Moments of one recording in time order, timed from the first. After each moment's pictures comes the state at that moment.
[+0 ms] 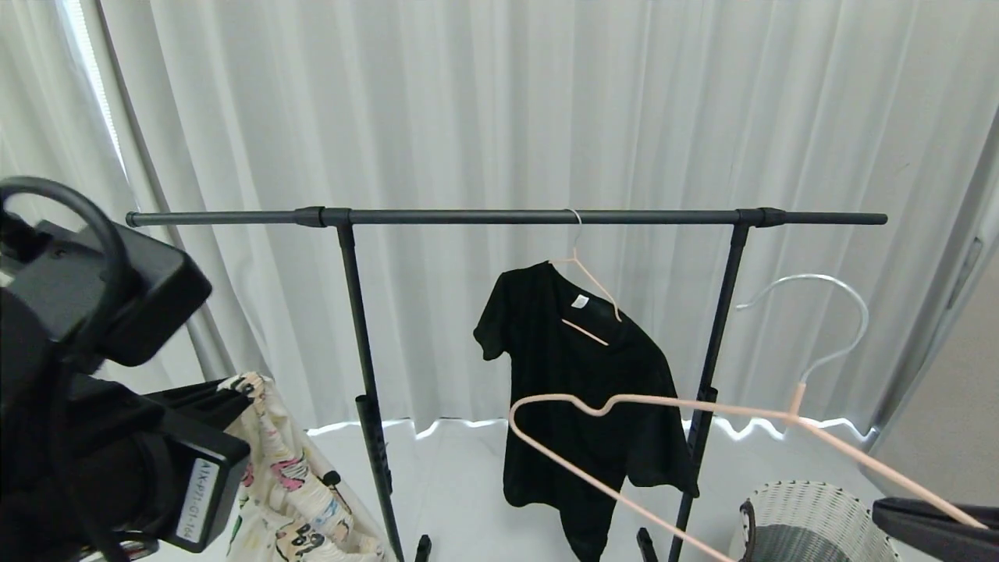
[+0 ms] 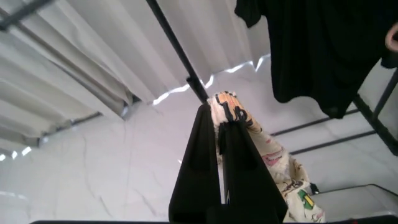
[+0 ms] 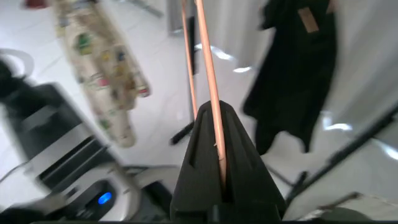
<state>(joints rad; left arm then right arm) -1.00 1.22 -0.98 0.54 0.85 -0.19 0.88 0.84 -0.54 0.01 0.10 0.17</state>
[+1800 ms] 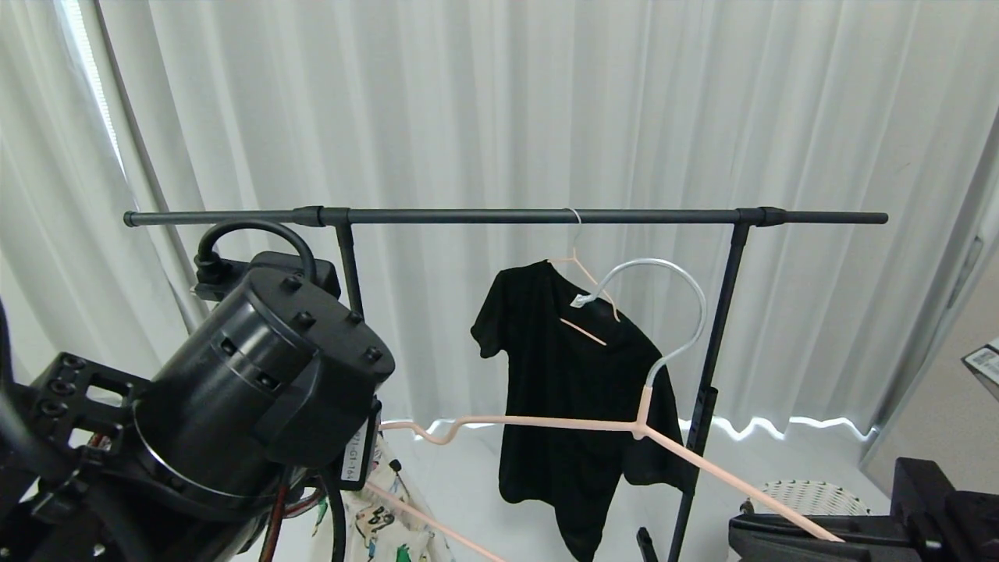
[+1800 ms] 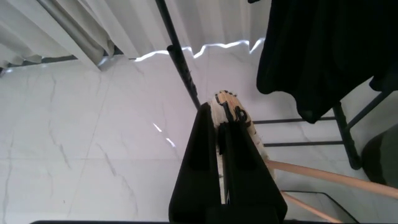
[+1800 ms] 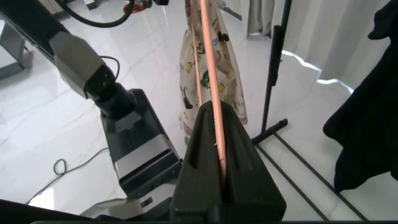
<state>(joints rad) -0.92 1.46 -1.06 0.54 0.82 -0.51 1.09 1.10 -0.55 -0.32 0.14 0.31</state>
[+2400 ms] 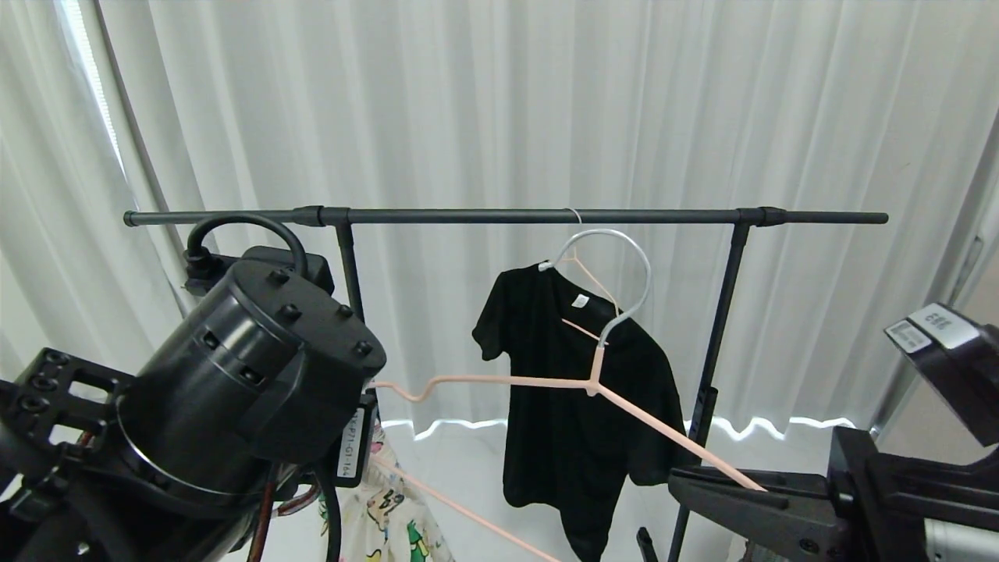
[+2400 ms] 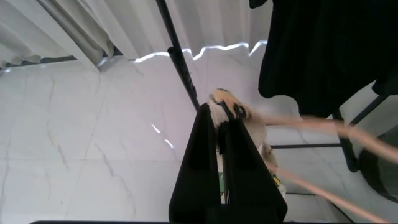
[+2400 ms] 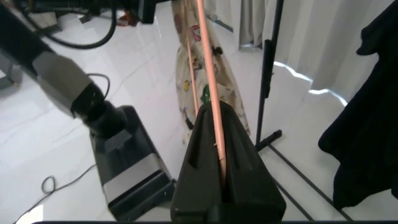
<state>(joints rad) -0.92 1.45 -1.06 0.54 0.83 -0.51 1.08 1.23 -0.55 -0.50 0.10 0.31</state>
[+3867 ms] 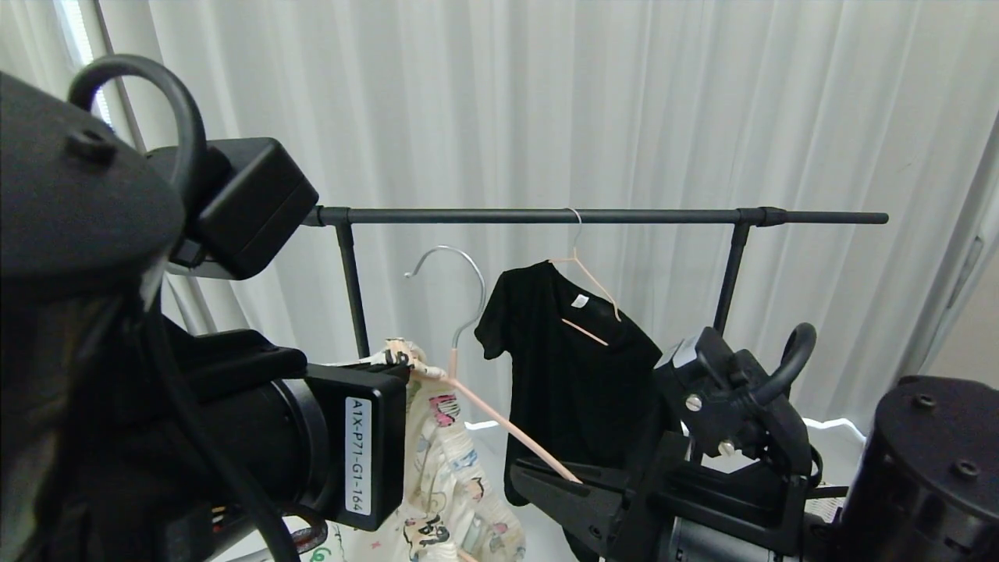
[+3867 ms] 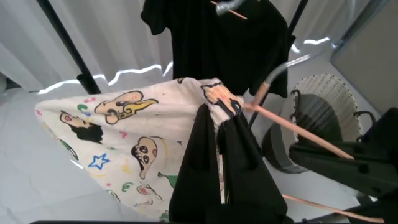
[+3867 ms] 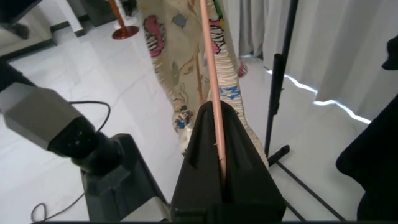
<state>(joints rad) -1.16 1.38 -1.23 0.53 0.71 -0.54 1.23 1.58 -0.65 -0.78 -0.10 0.35</state>
